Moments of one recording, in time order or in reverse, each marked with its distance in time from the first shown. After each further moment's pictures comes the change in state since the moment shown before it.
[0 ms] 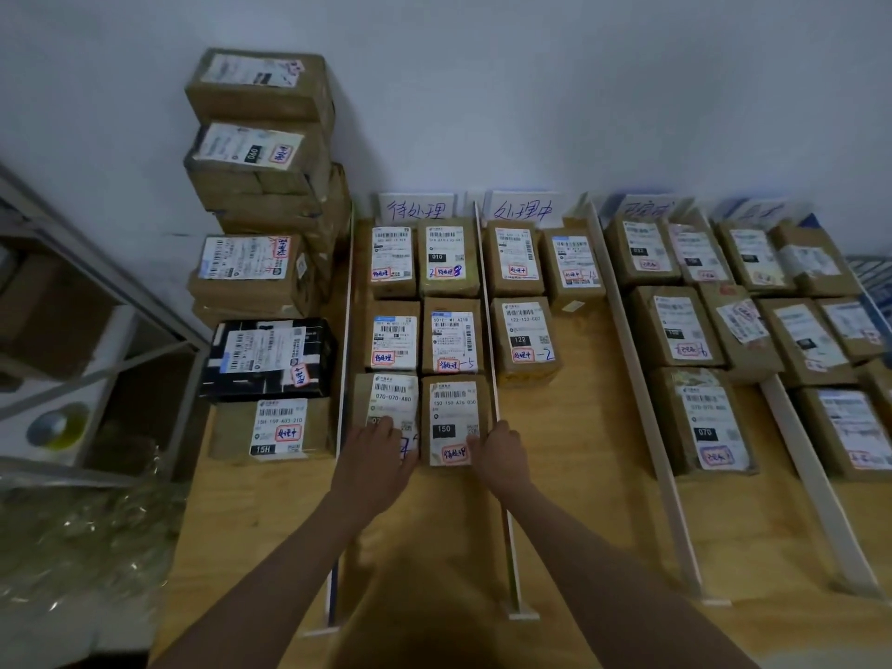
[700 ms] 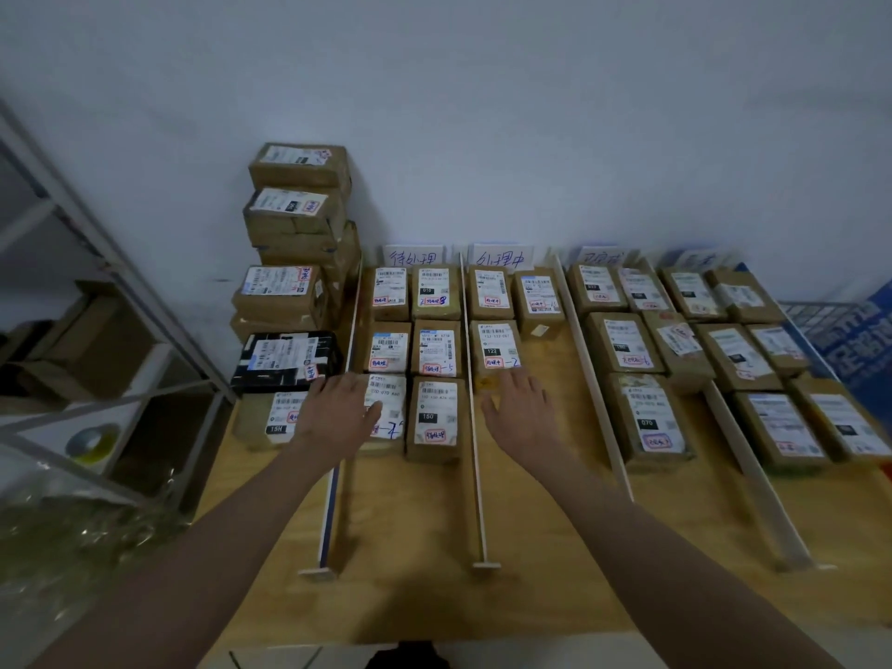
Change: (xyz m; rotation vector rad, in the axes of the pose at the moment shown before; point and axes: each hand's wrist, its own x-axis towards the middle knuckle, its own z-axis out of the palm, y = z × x) left_hand -0.052 0.025 -0.113 0.238 0.074 -0.102; right_hand -0.097 0.011 -0.115 -0.387 0.395 -0.540
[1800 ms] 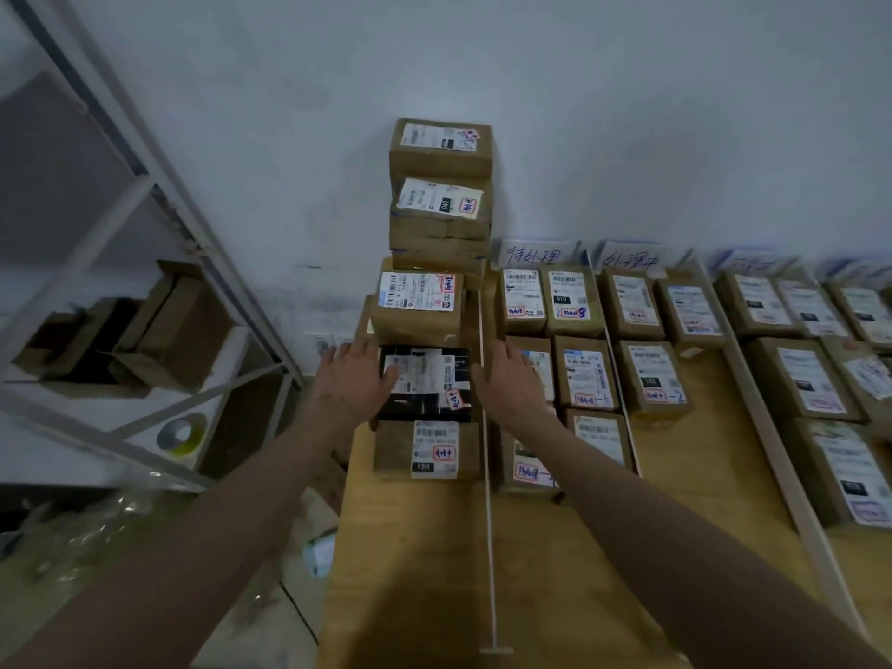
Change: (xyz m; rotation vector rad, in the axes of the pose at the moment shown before) left_hand 0.079 -0.255 0.018 -0.143 -0.033 -0.173; right_hand 0.124 -0.271 0.093 0.171 -0.209 0.031
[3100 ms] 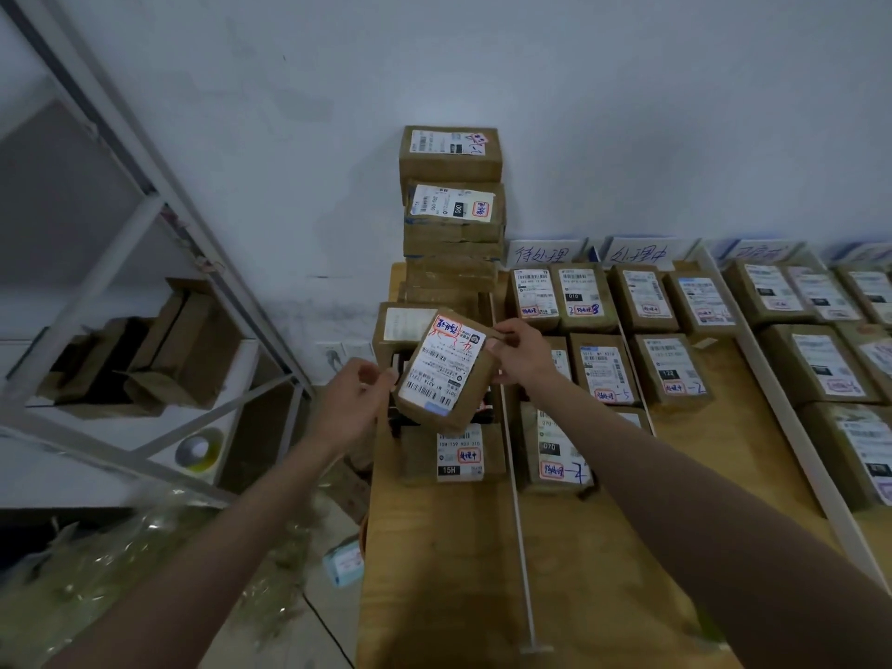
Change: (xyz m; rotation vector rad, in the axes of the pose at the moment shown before) left_hand -0.039 -0.030 -0.025 -0.915 -0.047 -0.184; right_hand 0.029 -0.032 -0.014 0.785 0.008 0.257
